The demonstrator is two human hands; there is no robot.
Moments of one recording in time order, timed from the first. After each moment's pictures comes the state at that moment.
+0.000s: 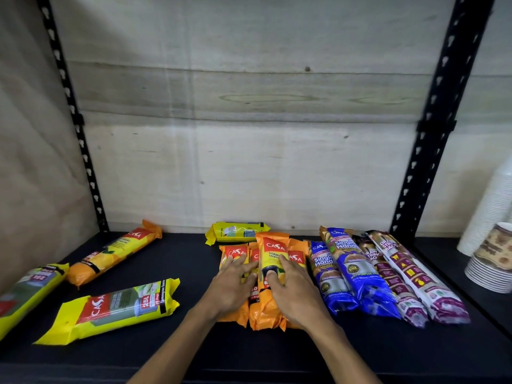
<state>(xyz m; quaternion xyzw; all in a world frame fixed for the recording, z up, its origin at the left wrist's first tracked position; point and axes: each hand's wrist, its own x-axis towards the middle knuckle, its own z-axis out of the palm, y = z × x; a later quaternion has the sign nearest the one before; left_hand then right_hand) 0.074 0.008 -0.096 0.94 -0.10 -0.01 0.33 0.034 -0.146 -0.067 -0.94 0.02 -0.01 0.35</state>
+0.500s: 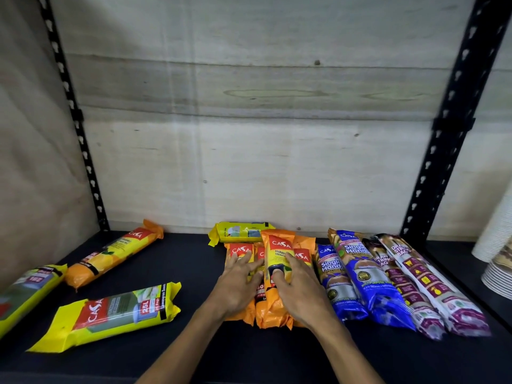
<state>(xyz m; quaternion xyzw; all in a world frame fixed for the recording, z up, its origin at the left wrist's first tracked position) 0.090 0.004 -0.098 0.93 -0.10 0.00 0.34 0.054 -0.147 -0.070 -0.94 0.02 -0.02 0.34</state>
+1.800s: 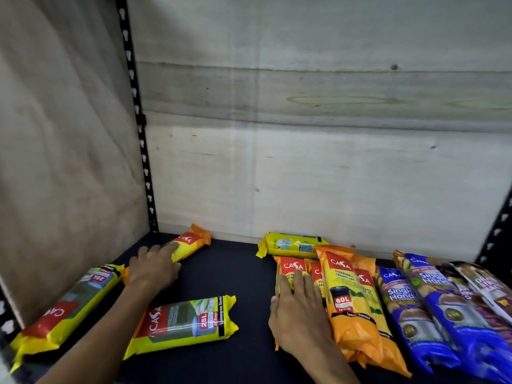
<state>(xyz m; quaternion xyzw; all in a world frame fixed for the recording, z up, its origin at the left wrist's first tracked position) 0.118 0.248 -0.075 0.98 0.19 0.07 0.03 0.070 -0.040 -0.095 -0.99 -0.09 -0.04 0.13</state>
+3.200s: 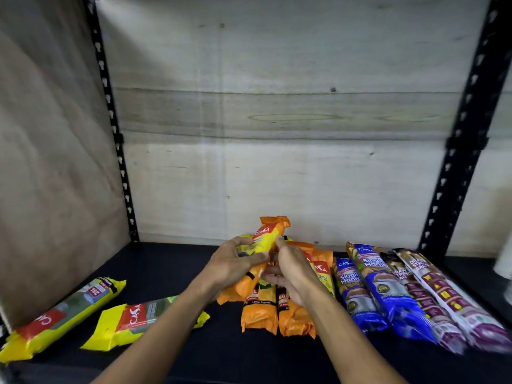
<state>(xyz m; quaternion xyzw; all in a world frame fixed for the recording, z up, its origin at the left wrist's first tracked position) 0.057 0.053 -0.003 0.82 0.01 0.00 0.57 0.075 -0.085 -0.017 -0.70 0.05 0.07 0.71</state>
